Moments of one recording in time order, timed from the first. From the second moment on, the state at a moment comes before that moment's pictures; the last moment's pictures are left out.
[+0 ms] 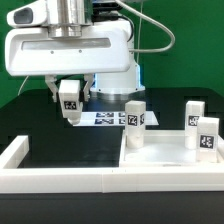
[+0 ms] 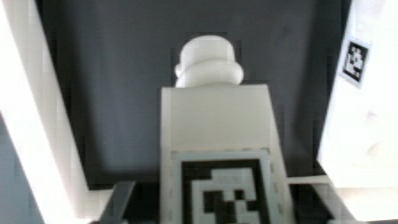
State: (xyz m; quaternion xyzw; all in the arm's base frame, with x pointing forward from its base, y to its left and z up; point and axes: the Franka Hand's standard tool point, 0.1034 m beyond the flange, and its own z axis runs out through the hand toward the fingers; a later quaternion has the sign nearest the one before) arm 0.552 -0.108 0.108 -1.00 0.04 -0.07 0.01
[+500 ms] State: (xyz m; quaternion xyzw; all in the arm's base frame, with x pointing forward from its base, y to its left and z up) arm 0.552 -0.106 0.106 -1.00 0.03 -0.07 0.01
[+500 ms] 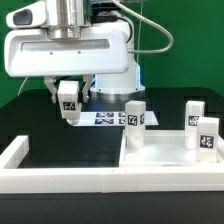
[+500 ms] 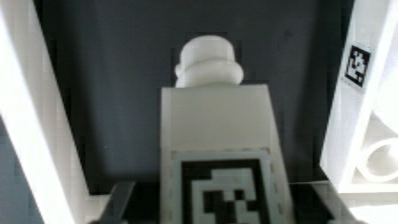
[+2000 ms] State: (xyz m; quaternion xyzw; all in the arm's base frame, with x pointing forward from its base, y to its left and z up) arm 0.608 -0.054 0.114 -0.98 0.02 -0.21 -0.02
